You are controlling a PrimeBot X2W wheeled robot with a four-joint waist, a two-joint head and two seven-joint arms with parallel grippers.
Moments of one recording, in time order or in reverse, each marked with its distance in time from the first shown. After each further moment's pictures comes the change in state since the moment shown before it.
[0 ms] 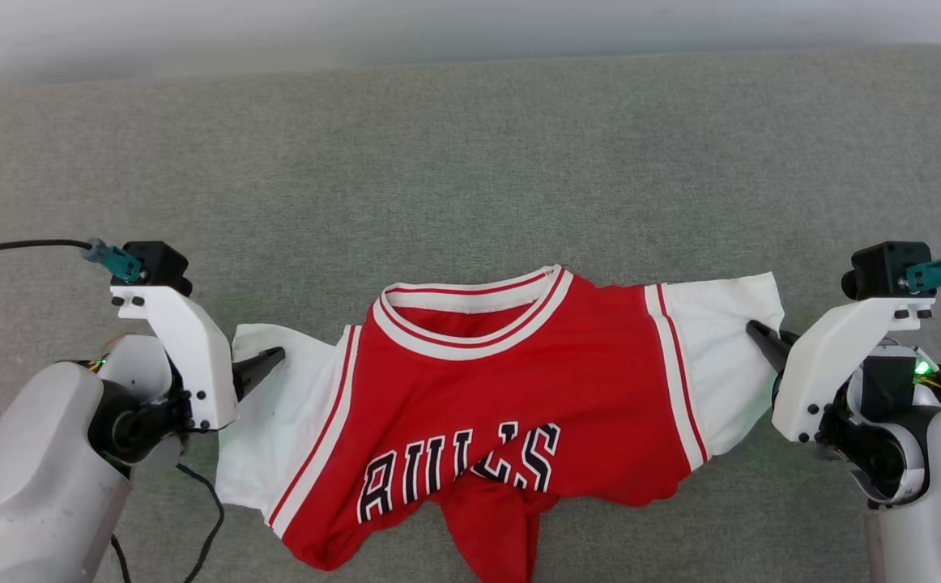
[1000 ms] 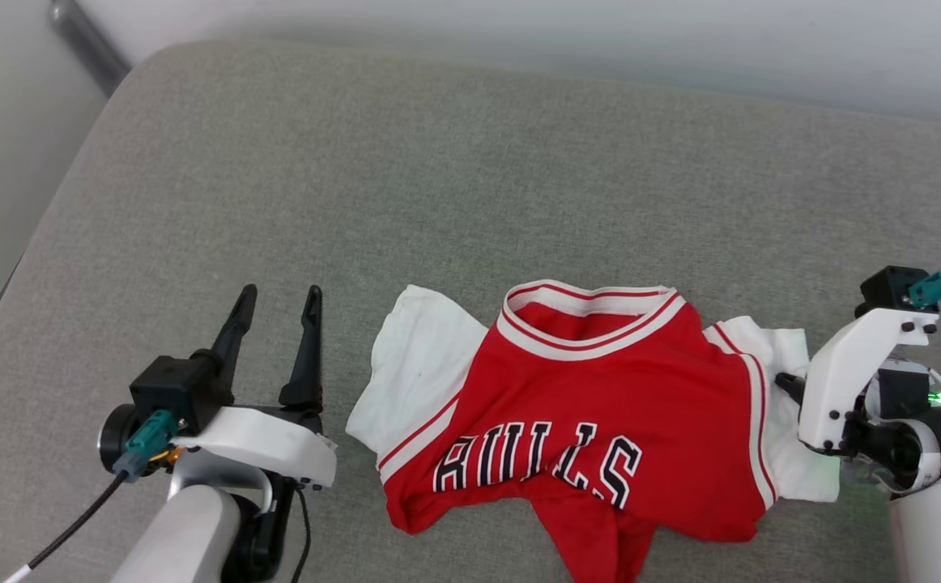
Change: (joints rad) left arm 0.329 -0.202 0.078 -0.379 0.381 0.283 -0.876; right arm -0.063 -0.058 -0.051 0.232 -0.003 0.000 0.124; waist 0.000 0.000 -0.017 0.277
